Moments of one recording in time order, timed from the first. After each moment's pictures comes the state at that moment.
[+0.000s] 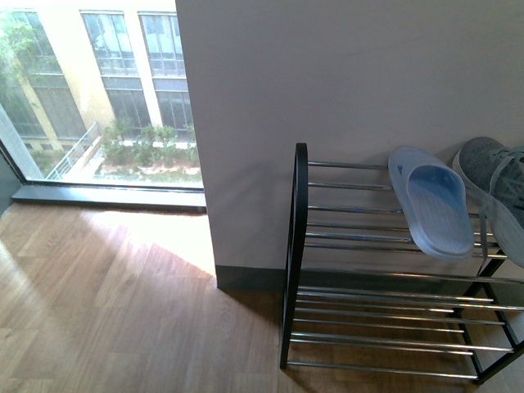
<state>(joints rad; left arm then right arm) -0.51 0.86 0.23 0.08 -0.97 -0.33 0.00 1.41 0.25 1.15 0.00 -0.01</state>
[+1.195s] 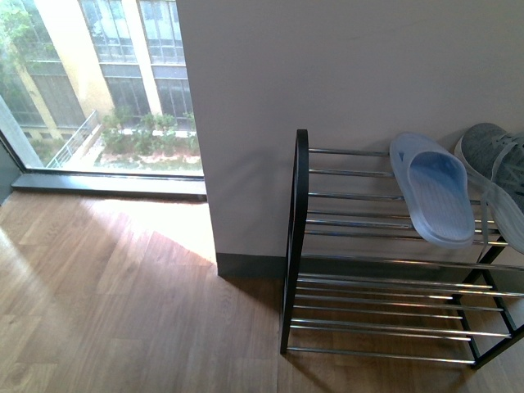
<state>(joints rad) -0.51 0.86 0.23 0.08 -0.97 -0.33 0.00 0.38 0.02 0.38 0.00 -0.01</state>
